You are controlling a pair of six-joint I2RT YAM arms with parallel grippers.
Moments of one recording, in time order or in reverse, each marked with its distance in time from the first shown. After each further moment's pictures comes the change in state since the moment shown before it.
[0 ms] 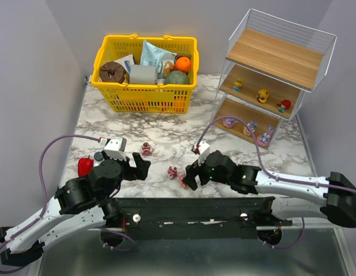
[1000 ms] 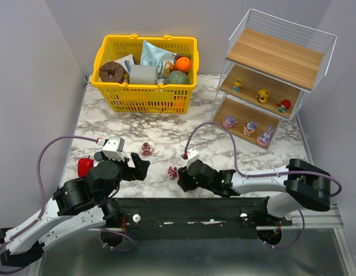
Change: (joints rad) left arm 0.000 -0.023 0.000 0.000 0.002 0.001; right arm 0.108 0.343 -0.003 0.211 0.156 0.181
